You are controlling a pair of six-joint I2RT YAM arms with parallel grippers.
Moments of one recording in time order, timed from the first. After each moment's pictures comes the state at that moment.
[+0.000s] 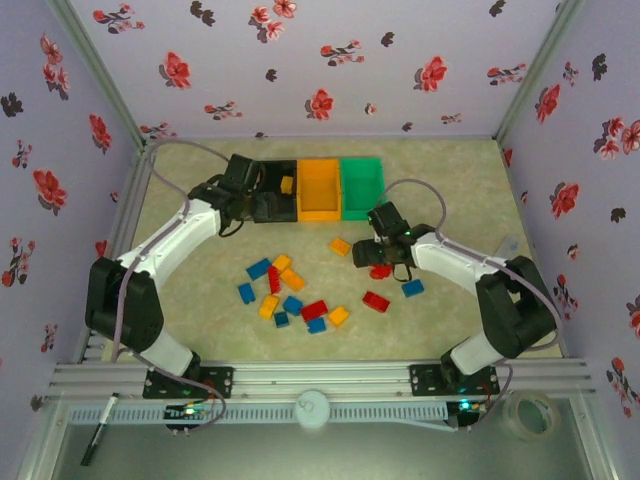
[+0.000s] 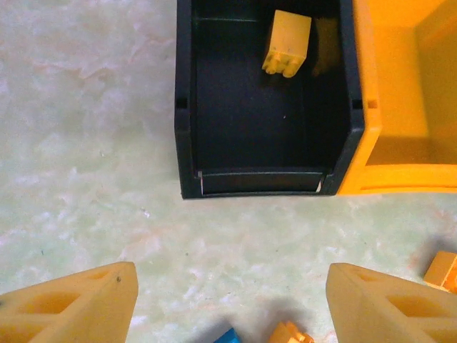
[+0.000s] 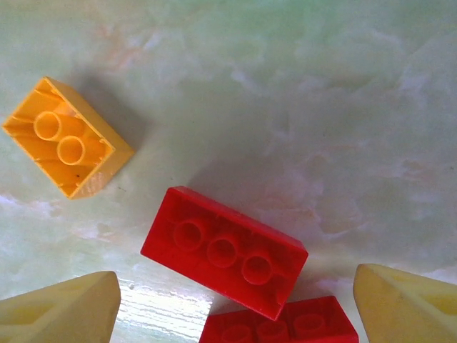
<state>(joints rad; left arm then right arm) -0.47 1.57 1.28 -0.67 -0.16 -0.41 0.55 1.53 0.89 -0.48 0.05 0.36</state>
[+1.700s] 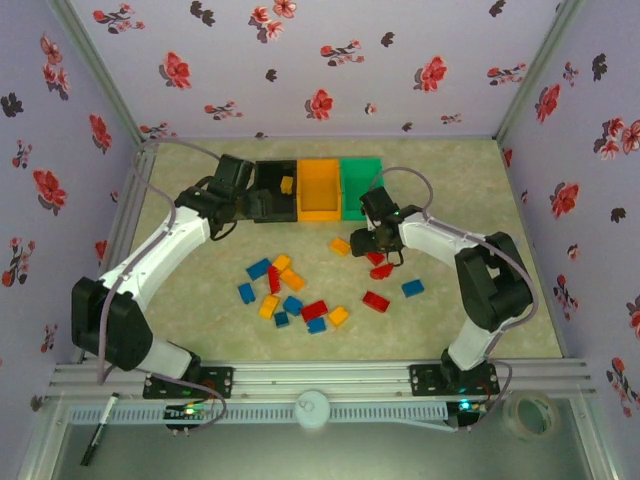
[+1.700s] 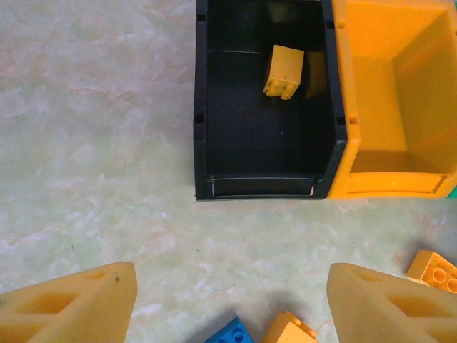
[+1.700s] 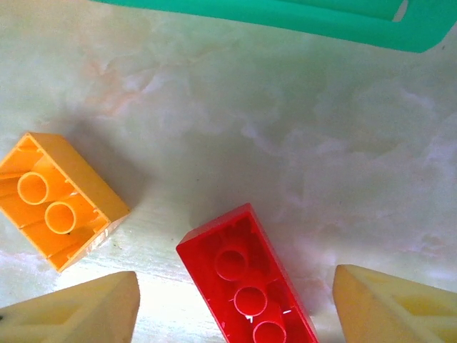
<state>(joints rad) -0.48 1.46 1.27 -0.69 -0.20 -0.41 0.52 1.71 1.08 -0.55 0.02 0.29</state>
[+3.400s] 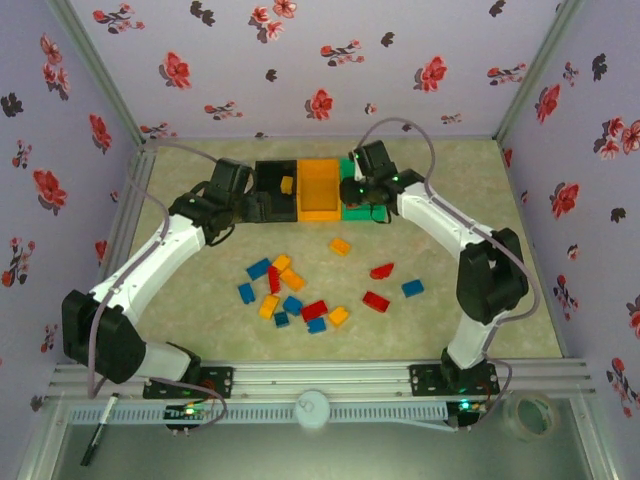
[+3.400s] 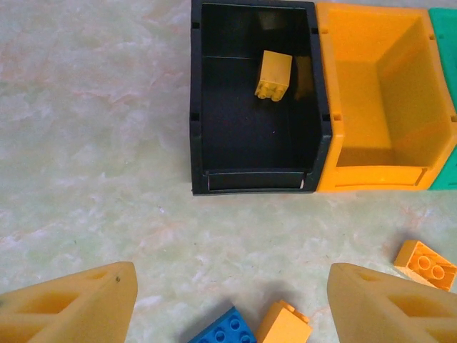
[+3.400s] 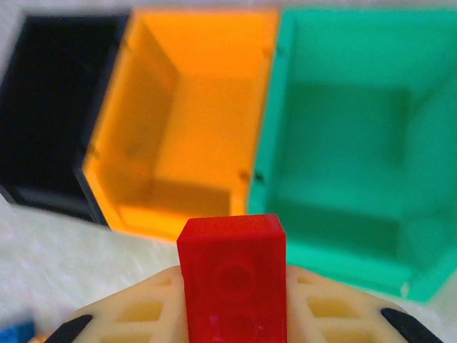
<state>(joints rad) -0.50 1.39 1.24 -0.69 -0.21 -0.41 0.51 1.78 1.47 -0.51 -0.03 0.34</state>
